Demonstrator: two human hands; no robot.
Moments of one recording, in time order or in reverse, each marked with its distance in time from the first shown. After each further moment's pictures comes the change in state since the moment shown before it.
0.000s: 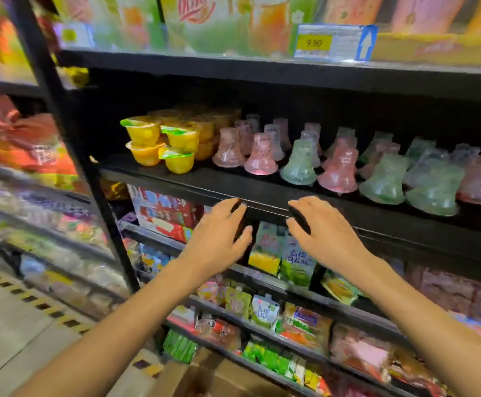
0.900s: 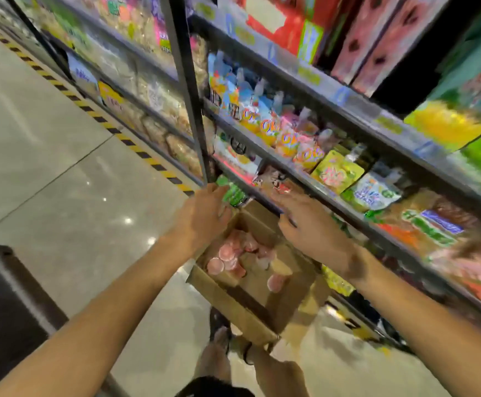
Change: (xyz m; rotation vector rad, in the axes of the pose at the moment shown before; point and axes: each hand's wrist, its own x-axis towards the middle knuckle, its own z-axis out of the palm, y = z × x) left_hand -0.247 -0.194 0.214 -0.193 -0.403 -0.602; right_hand -0.078 -0.124 0.326 0.350 -0.582 -0.136
